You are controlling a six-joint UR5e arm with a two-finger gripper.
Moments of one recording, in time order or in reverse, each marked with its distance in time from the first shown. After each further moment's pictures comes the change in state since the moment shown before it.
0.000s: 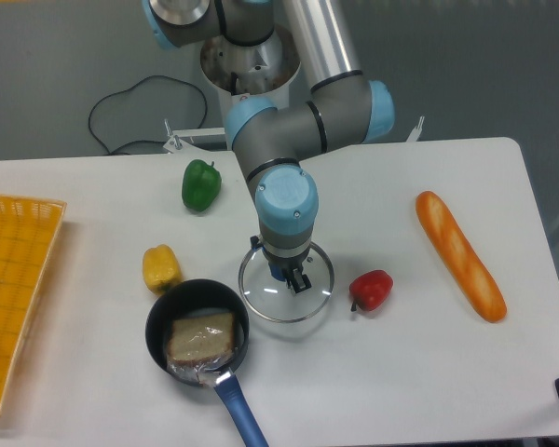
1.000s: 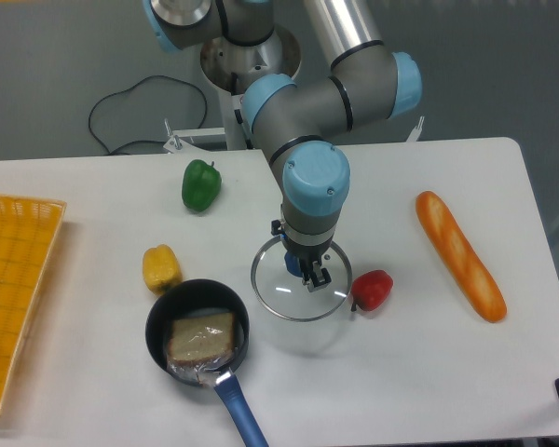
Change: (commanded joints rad) arm 0.029 0.012 0.071 -0.060 -0.035 0.048
